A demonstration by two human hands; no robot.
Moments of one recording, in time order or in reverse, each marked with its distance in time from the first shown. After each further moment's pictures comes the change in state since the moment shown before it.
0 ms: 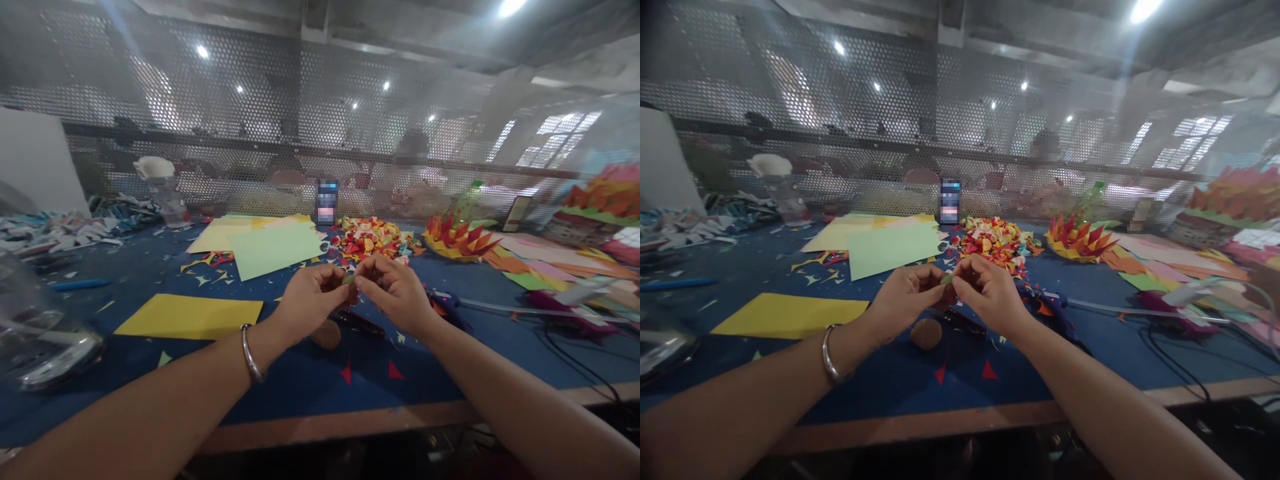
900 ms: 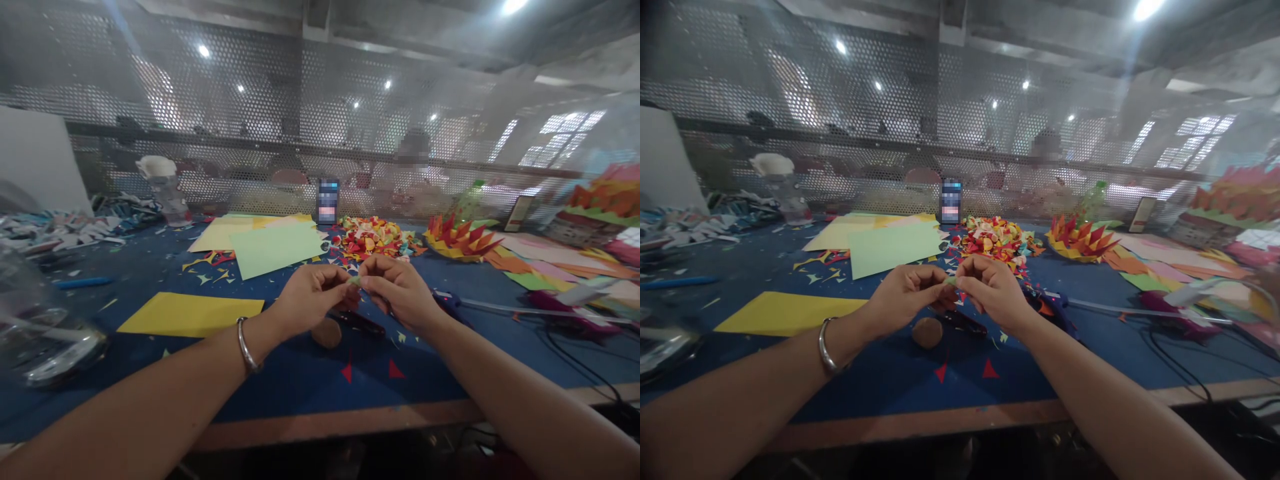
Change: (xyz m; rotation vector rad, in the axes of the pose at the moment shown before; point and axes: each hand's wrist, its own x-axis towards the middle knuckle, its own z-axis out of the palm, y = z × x) left_hand 0.000 0.008 -0.008 0.083 -0.134 -0.004; right_hand 0.003 0.007 -0.001 0.372 -0.054 0.137
